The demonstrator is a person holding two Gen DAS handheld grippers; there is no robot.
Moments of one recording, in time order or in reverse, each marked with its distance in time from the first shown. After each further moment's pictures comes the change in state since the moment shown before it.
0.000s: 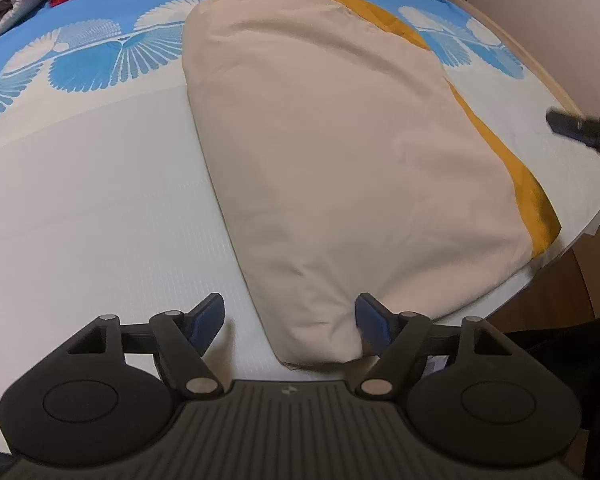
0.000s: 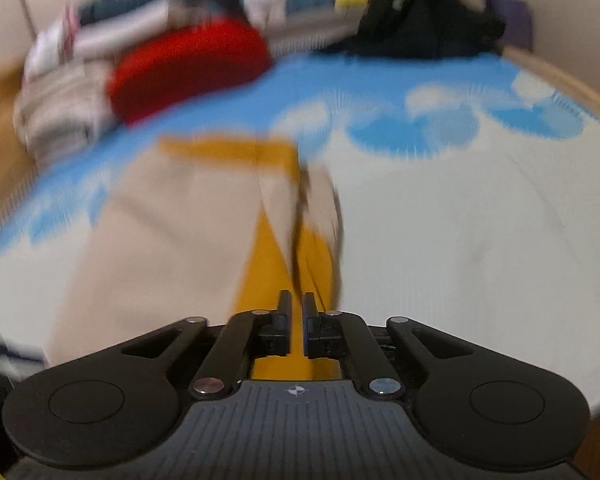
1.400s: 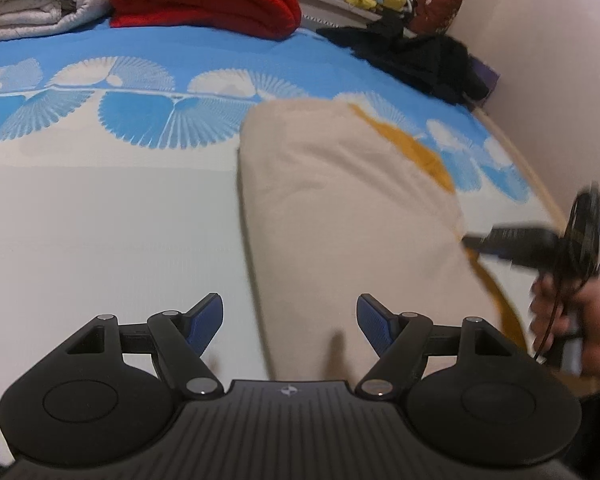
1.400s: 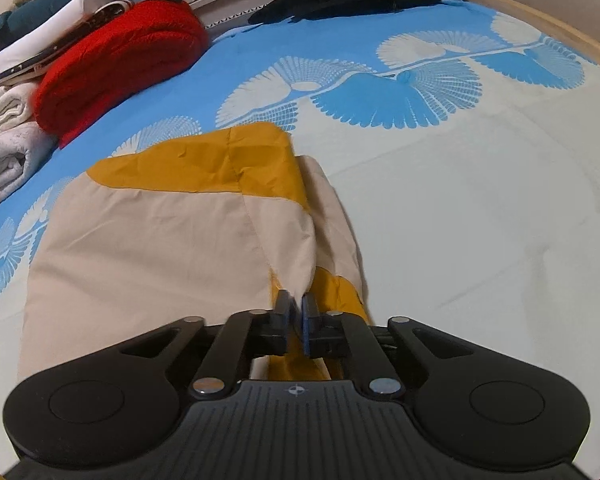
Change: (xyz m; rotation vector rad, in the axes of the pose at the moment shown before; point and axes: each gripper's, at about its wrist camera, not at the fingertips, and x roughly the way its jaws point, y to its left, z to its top) left arm -0.052 0.041 0.036 -0.231 -0.236 -0.061; right arm 0.123 0.008 0.028 0.171 0.179 -0.148
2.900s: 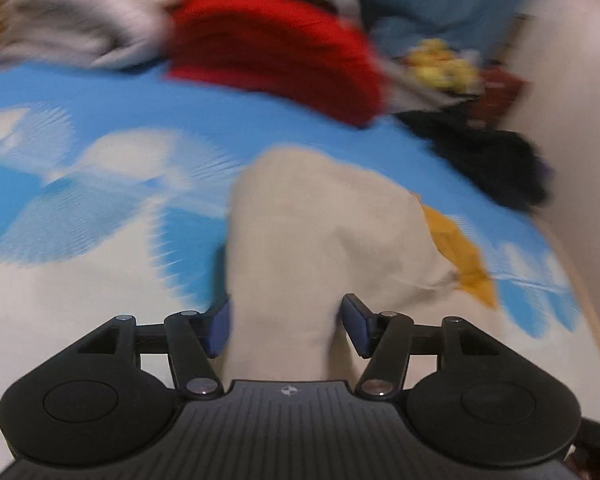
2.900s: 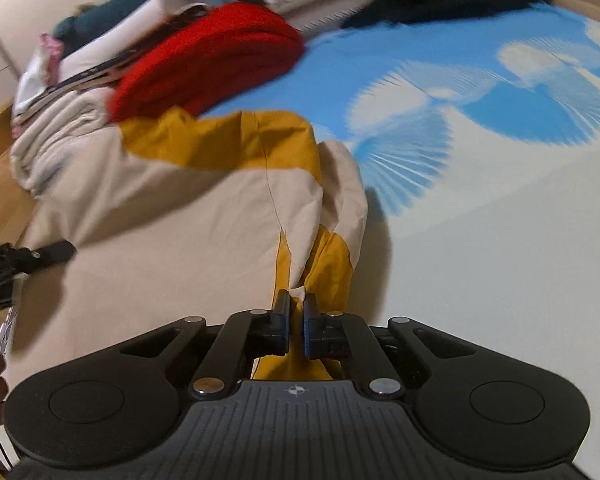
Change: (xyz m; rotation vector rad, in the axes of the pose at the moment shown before) left arm 0.078 0.138 0.156 -0.157 -0.149 0.105; right arm 0.047 0.124 0.009 -0.073 -0.043 0.221
